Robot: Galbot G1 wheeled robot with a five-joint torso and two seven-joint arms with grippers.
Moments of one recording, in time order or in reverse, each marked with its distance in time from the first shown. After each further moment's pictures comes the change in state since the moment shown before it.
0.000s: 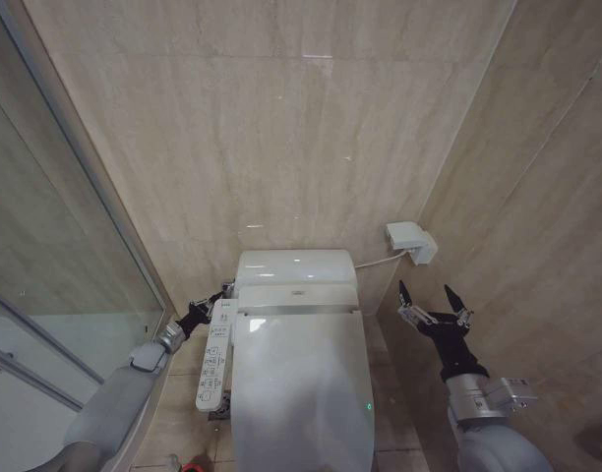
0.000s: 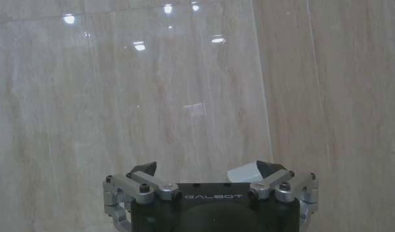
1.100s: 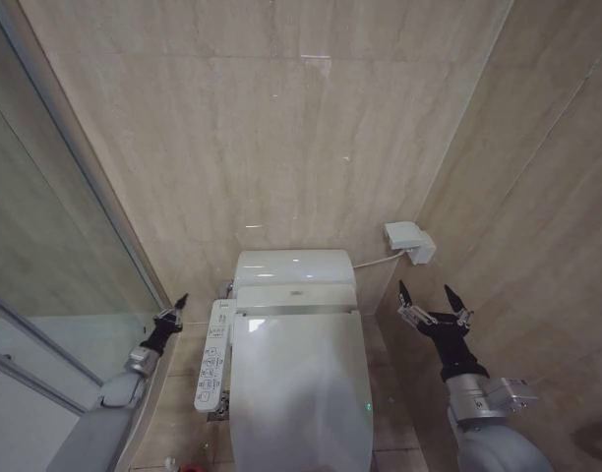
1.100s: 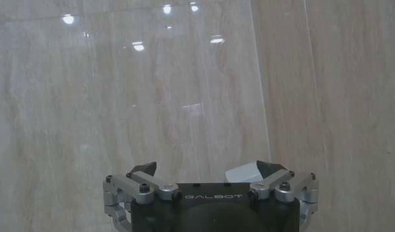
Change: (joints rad) left arm 0.293 -0.014 -0.343 -0.267 -0.054 -0.024 -0.199; right arm 0.000 0.000 0.000 0.000 0.000 0.000 0.000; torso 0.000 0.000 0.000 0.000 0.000
